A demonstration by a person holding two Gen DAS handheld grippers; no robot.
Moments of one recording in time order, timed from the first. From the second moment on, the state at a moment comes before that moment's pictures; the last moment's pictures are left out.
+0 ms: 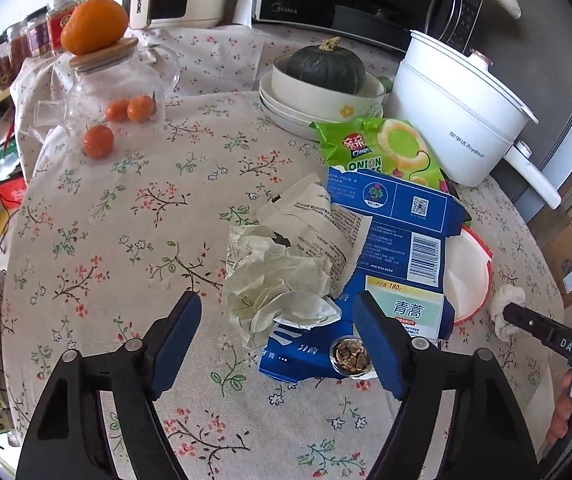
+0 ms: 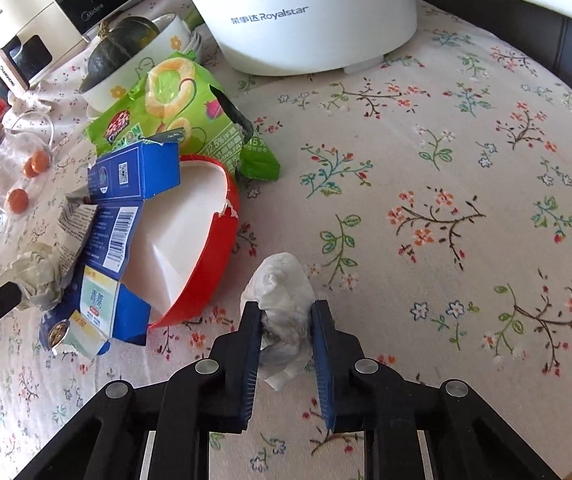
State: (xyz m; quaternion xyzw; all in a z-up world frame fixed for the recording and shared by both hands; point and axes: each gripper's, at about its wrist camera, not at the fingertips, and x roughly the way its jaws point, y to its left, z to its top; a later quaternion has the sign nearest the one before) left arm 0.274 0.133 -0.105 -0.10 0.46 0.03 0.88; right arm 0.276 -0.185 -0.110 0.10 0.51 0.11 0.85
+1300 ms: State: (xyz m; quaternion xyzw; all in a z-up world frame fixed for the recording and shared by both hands) left arm 0.192 0.050 -0.038 -0.09 0.44 -0.12 0.89; right arm 0.145 -0.301 -0.040 0.11 0.50 0.08 0.86
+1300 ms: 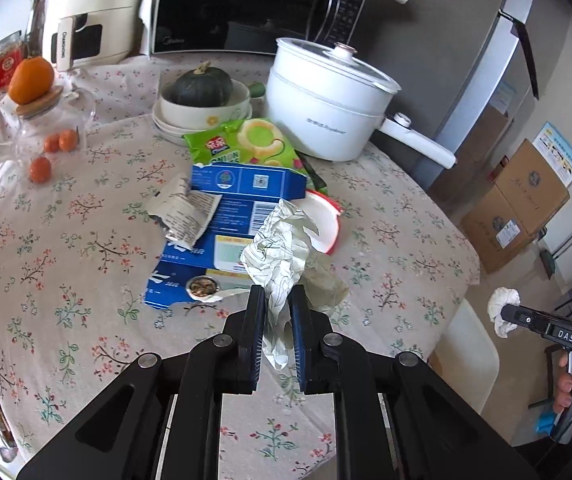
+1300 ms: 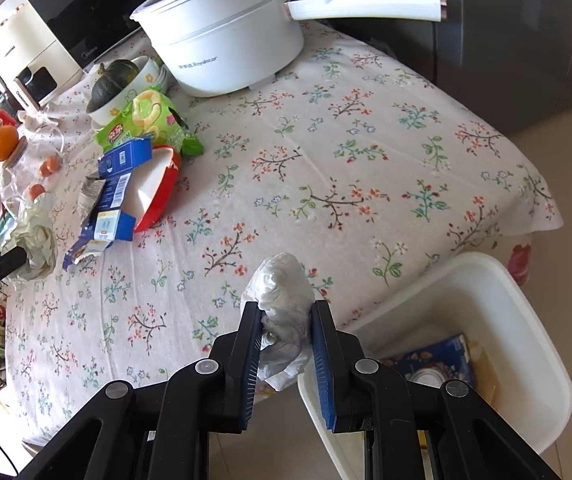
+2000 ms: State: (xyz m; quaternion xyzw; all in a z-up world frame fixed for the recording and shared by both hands) left arm 0.155 -0.167 -0.075 0.01 0.49 -0.31 0.82; right arm 0.090 -0.415 -0.063 0.15 0.52 -0.02 0.84
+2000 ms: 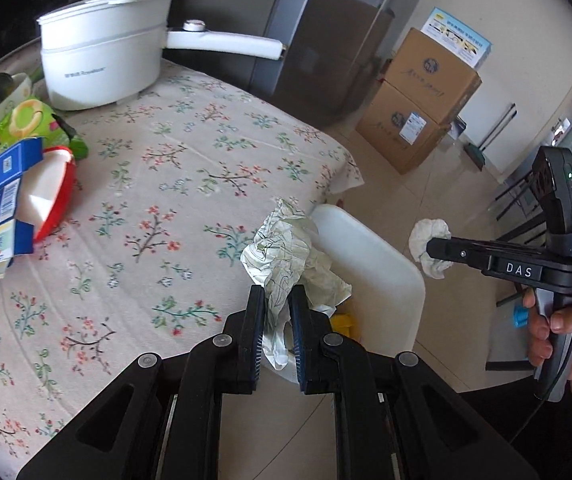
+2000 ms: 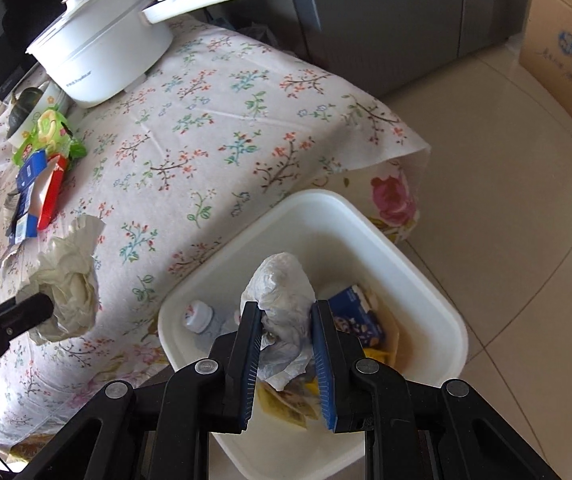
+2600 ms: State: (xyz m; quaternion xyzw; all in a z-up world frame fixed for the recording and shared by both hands) left arm 0.159 -0.253 -0.128 0.09 0.48 -0.34 0.80; right arm 0.070 -0.462 -0.085 0.14 0.54 -0.07 0.83
